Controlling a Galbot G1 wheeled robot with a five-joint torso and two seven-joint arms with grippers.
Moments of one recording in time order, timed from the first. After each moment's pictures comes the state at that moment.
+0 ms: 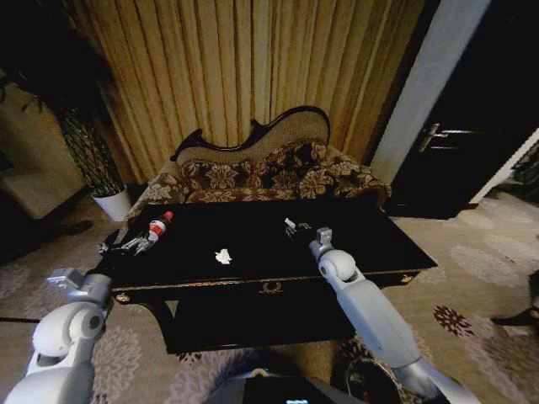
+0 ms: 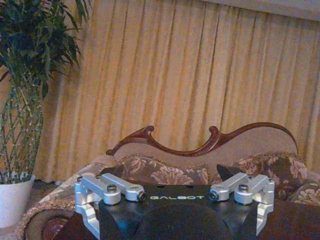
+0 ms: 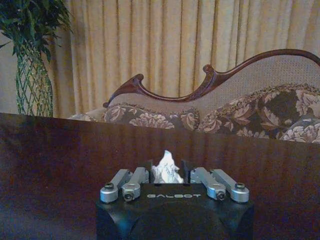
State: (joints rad) left arm 1.45 -1.16 -1.00 -2.11 -0.69 0.30 0.09; right arm -0.89 1.13 0.19 1.70 0.48 -0.34 0.00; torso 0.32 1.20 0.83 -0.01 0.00
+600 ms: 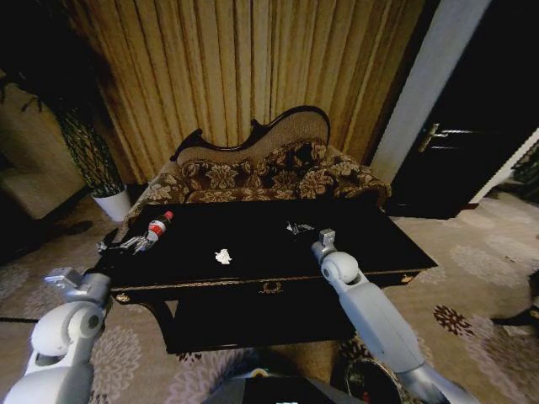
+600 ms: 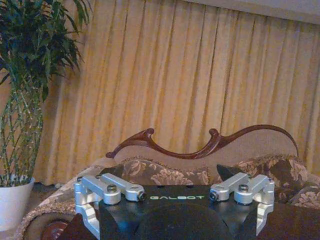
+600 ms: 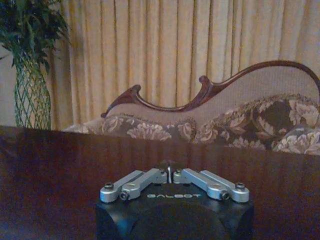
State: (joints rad) left arm 1.45 -1.16 -1.00 -2.12 -0.69 0.29 0.09; right arm -0.93 1.13 0.23 1.75 0.48 -0.32 0.00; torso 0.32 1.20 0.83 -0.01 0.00
